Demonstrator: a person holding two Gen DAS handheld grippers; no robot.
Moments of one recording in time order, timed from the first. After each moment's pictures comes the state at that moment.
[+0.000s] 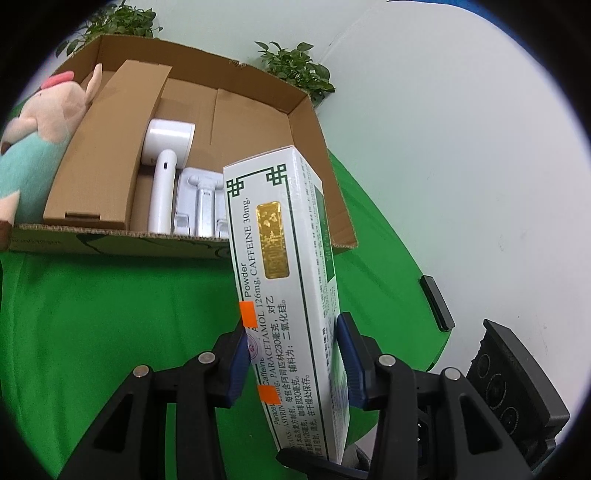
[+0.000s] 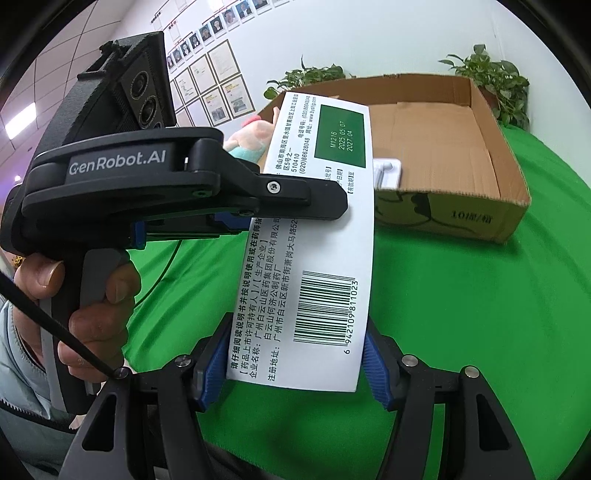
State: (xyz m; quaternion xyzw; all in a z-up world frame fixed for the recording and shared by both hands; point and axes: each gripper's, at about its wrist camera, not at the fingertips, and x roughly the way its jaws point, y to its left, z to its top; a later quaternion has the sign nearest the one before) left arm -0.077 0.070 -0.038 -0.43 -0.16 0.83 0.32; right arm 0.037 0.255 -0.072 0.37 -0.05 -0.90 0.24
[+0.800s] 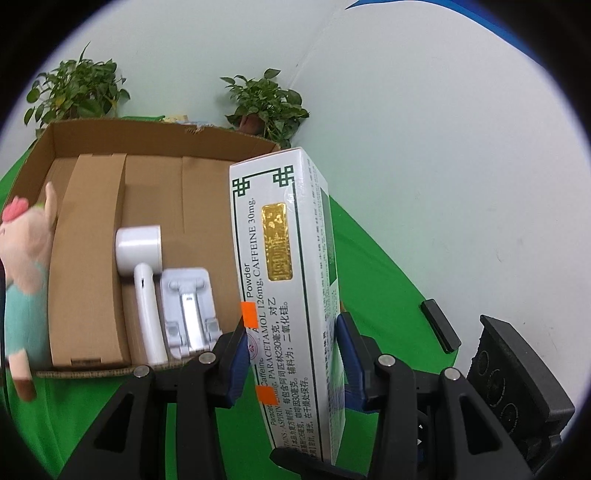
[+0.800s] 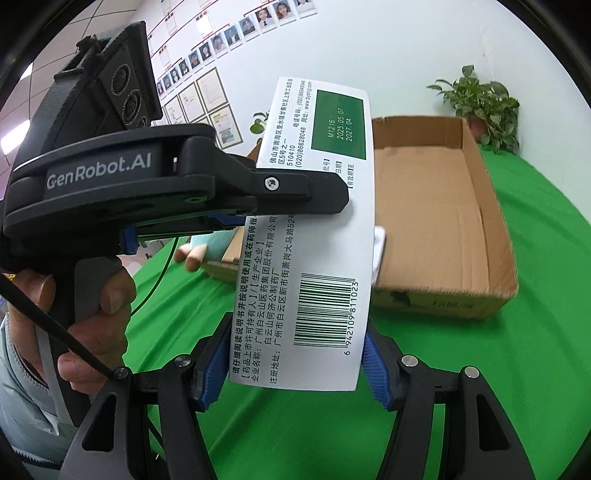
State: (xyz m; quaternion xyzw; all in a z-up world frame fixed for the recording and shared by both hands) left arm -0.130 0.112 0.033 -0.37 -0.10 0.86 0.34; right arm -0.074 0.281 -0.025 0.33 -0.06 -0.92 0.21
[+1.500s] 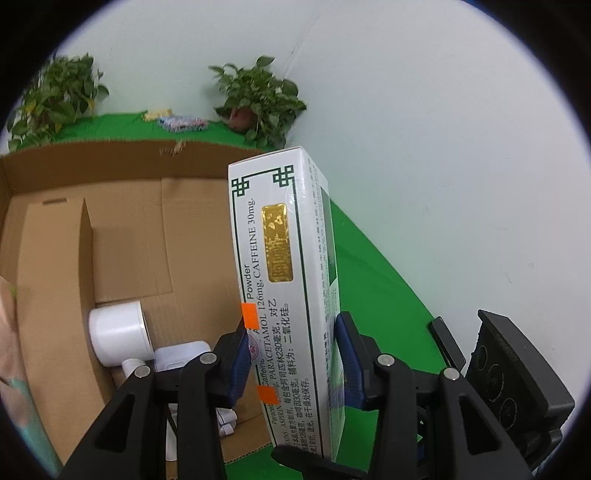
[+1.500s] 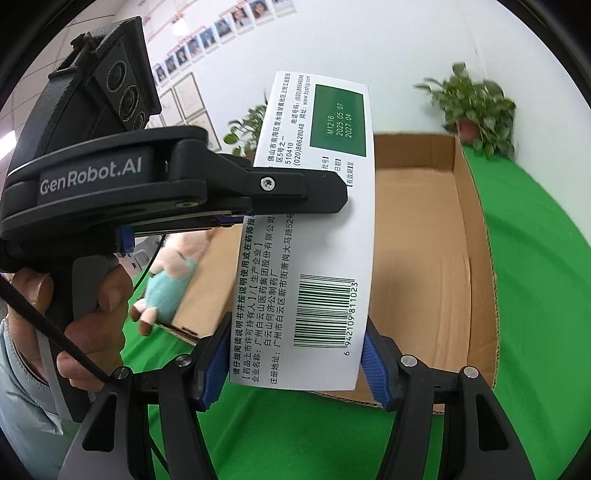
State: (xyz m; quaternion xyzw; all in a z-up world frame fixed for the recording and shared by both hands) left arm -0.229 0.133 0.041 -0.40 -0.09 0.84 0.36; right arm -0.213 0.319 -0.004 0.35 -0.07 -0.91 0.19
